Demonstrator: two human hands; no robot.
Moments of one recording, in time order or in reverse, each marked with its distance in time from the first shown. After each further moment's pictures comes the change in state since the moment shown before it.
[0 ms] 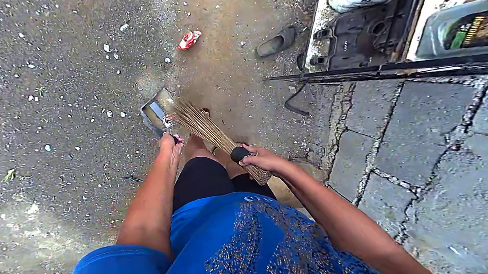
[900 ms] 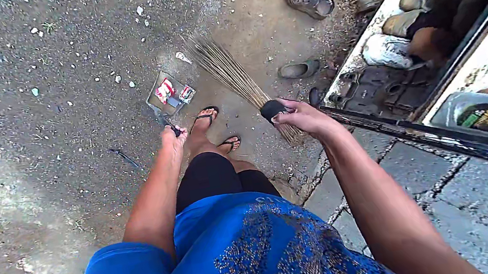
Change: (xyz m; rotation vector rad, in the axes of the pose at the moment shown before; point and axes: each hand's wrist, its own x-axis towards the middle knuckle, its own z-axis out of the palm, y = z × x) left_hand 0.016 0.021 -0.058 -0.605 0.008 -0.146; right_hand -0.004 -0.163 -0.051 -0.440 0.192 -0.045
